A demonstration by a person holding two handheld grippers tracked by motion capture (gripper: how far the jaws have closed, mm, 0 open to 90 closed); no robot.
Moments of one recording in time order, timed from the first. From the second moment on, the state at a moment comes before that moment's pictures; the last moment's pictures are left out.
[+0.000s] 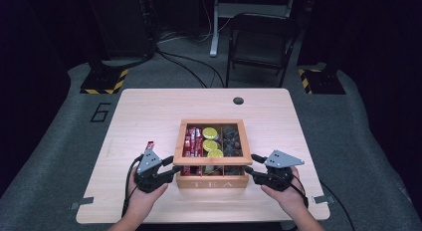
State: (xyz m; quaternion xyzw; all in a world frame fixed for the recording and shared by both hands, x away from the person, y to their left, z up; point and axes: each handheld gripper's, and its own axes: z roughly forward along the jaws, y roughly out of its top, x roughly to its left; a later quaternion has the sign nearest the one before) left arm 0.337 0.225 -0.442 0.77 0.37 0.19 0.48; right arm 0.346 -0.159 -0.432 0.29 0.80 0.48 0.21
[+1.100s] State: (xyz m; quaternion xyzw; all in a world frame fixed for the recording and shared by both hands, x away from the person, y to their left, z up) left arm 0.337 0.217 -0.470 0.80 0.36 0.16 0.46; right arm 0.345 -0.152 -0.462 0.30 0.83 0.43 0.20
